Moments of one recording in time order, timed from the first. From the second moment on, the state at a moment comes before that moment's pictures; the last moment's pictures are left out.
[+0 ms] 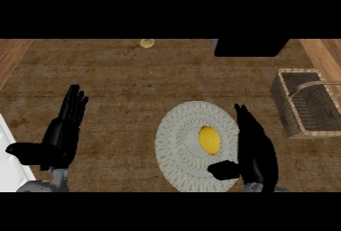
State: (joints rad) left arm -0.05 0.29 -0.19 -1.63 0.24 0.32 -0.03; right arm -0.13 -0.21 0.54 -1.84 0.87 -0.09 1.05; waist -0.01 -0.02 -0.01
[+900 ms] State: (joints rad) left arm -0.03 0.26 -0.20 -1.65 0.22 0.31 -0.04; right arm -0.26 -0.02 0.50 -1.87 0.98 0.21 1.21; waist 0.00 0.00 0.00
